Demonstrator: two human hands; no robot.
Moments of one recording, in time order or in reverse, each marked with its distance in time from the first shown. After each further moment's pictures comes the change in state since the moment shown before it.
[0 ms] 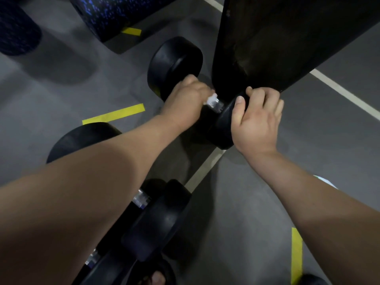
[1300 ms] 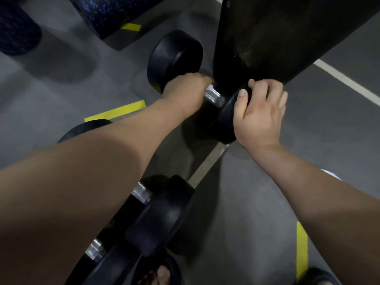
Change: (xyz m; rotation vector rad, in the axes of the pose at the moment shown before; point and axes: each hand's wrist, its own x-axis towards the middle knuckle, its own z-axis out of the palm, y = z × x) left_hand 0.020 0.007 -0.017 0.115 -0.252 -0.110; right_hand 0.000 0.000 0.000 0.028 -0.016 0.024
